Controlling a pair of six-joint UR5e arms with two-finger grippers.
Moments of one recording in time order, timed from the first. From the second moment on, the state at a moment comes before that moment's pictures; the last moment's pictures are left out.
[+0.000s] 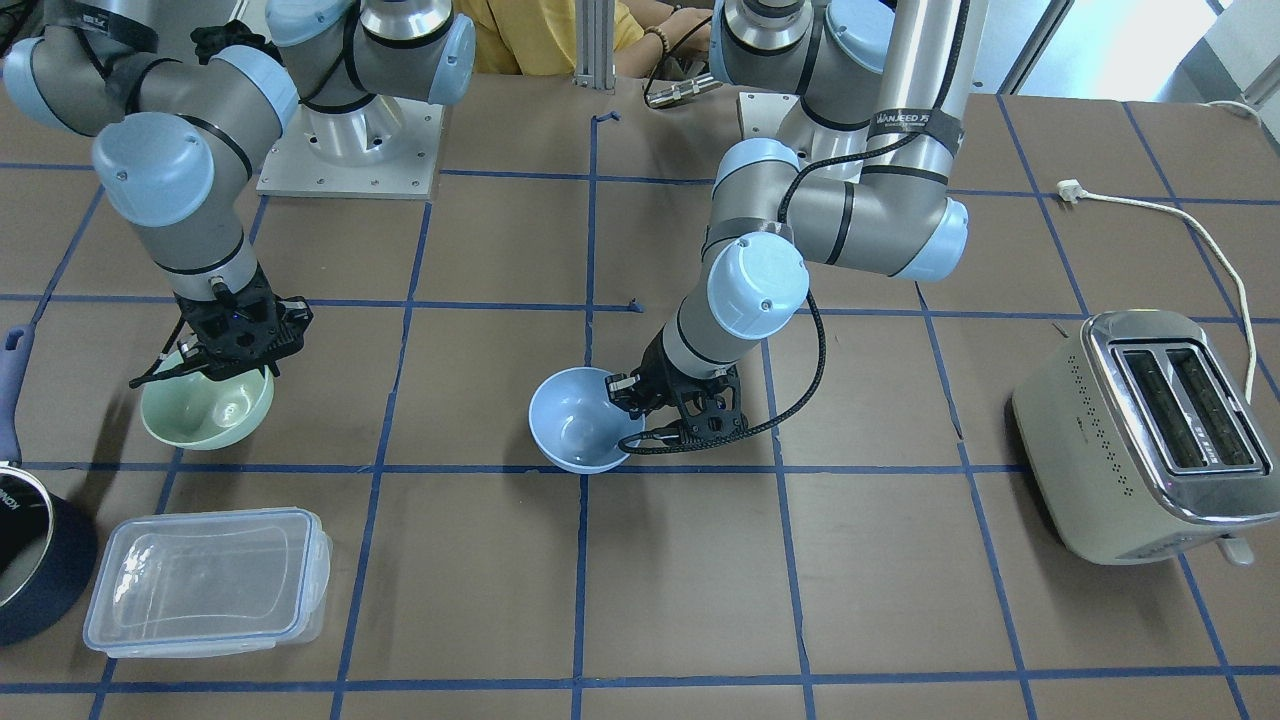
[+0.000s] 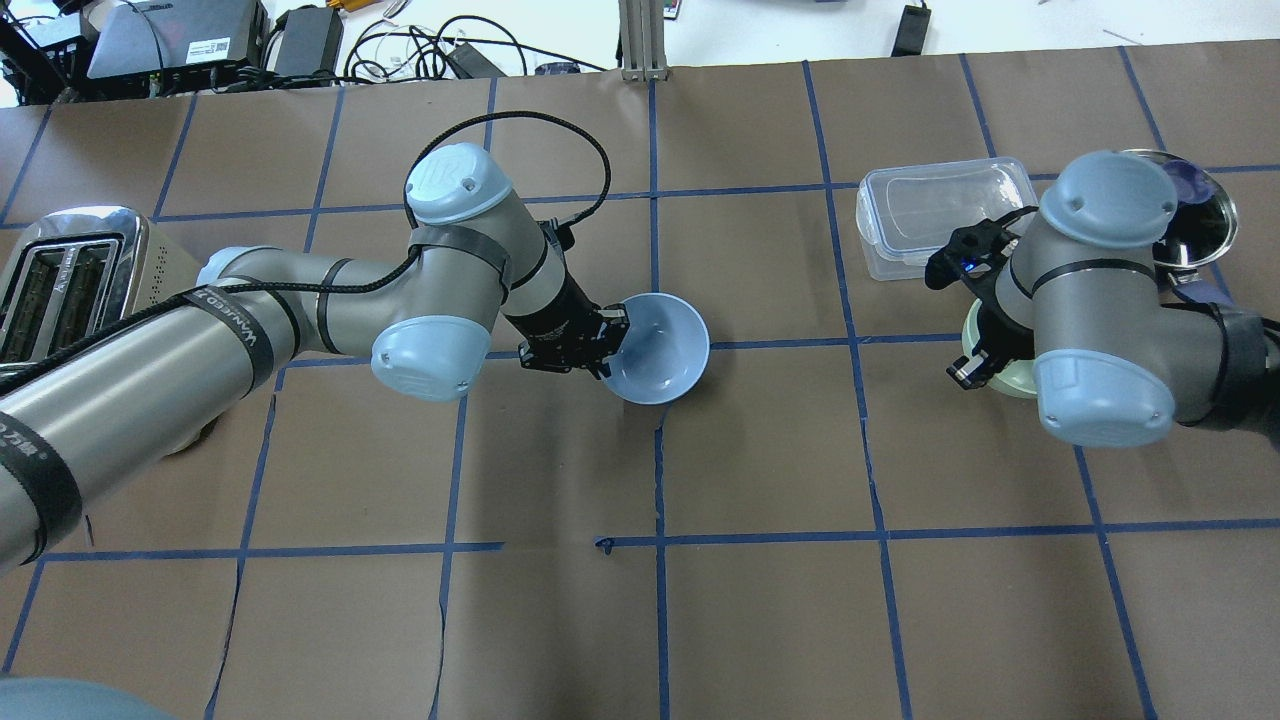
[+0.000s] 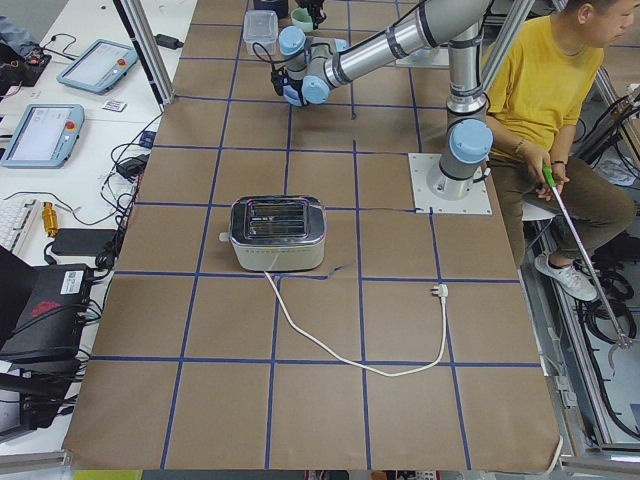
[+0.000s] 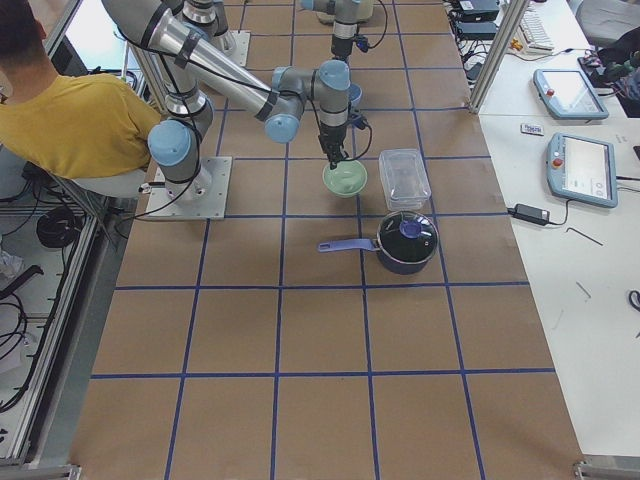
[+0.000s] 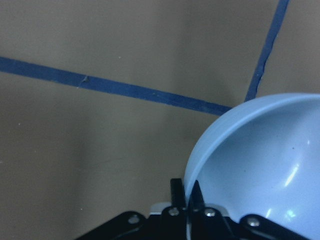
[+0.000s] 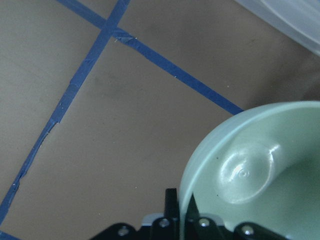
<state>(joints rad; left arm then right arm) -1.77 -1.94 -1.87 -0.98 1.30 -0.44 1.38 -1.51 2.10 -2.22 -1.67 -0.75</state>
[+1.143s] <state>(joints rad) -1.69 -1.77 -1.61 -1.34 1.59 -0.06 1.66 -1.50 1.83 -1.96 -1.60 0.07</state>
